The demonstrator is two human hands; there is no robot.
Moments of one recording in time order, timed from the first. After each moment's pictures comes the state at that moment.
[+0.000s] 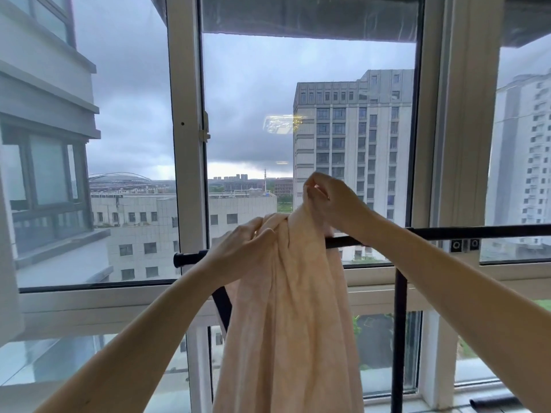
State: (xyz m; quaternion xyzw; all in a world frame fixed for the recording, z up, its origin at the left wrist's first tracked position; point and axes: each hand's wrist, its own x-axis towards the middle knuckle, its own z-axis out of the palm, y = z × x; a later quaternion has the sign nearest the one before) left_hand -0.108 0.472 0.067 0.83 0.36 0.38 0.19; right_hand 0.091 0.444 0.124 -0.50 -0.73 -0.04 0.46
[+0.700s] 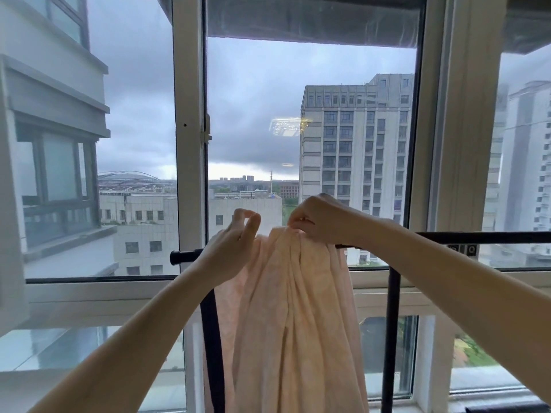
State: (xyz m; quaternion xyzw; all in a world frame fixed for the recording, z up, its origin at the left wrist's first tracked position) left_hand -0.098 0.465 0.059 0.81 0.42 0.40 0.09; right_hand 0.099 0.435 0.124 -0.48 -0.84 -0.17 0.17
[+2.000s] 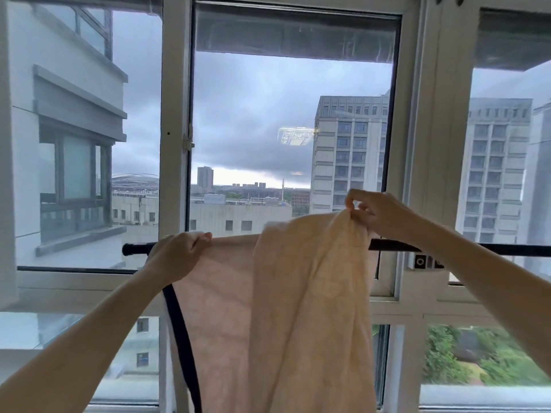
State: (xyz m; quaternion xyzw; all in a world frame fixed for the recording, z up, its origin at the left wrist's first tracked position) left_hand -0.083 0.458 0.042 0.75 0.54 0.37 -0.12; right_hand 0.290 0.382 0.133 -0.52 -0.79 -0.17 0.28
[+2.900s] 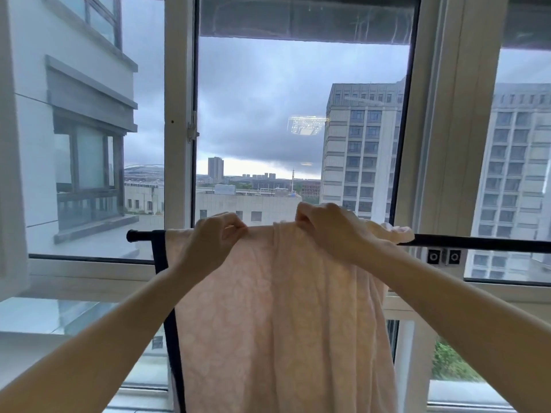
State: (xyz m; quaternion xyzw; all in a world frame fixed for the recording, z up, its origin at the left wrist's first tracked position) left_hand -0.027 0.449 0.046 0.77 0.36 0.52 -0.08; right_hand 0.217 0.411 0.096 -0.47 -0.81 -0.22 0.27
